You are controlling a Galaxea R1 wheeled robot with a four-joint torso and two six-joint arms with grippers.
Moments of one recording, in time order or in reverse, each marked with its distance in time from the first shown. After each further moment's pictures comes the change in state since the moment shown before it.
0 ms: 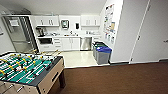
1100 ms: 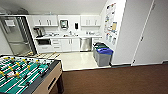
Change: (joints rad) left arm 0.003 0.025 0.000 0.000 -0.013 0.001; right arm 0.001 0.001 -0.016 -0.002 0.028 0.000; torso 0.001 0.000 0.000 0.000
